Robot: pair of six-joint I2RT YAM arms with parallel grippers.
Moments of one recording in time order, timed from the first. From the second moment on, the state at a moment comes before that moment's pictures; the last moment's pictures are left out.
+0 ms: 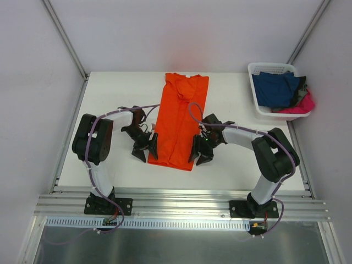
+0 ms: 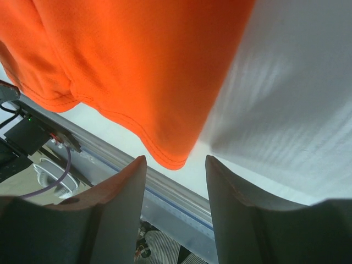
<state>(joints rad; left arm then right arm) -0.29 1.89 1.13 -0.95 0.61 -0.15 0.57 1.73 0.96 -0.54 -0.52 0.66</state>
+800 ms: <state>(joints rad) -0.29 1.90 1.11 -0.93 0.64 -0.16 0.65 1.73 0.95 -0.50 -0.56 0.68</state>
